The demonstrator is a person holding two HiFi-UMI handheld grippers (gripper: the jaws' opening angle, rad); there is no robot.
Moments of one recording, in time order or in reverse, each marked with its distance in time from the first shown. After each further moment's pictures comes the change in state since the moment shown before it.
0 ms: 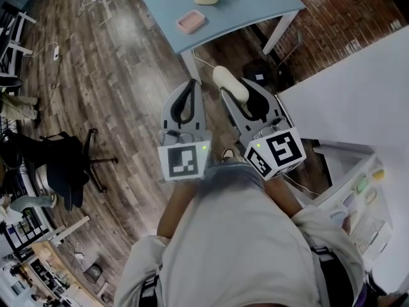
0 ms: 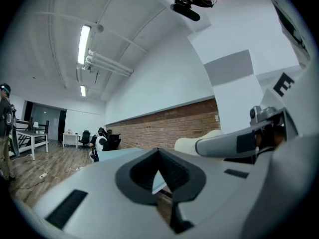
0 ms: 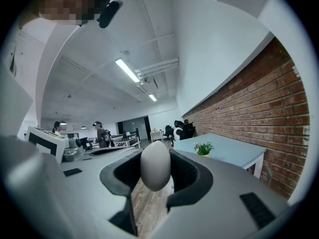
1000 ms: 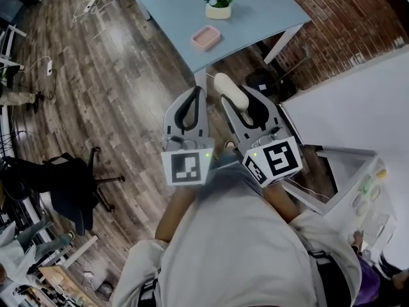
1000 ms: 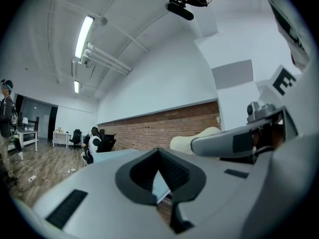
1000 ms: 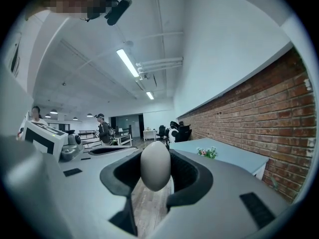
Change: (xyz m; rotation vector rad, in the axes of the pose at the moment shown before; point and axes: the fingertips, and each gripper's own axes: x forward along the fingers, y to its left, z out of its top) left arm 0.041 0.107 -0.006 -0.018 -0.013 -0.103; right arm 0.114 0.037 0.008 -0.082 0.005 -0.092
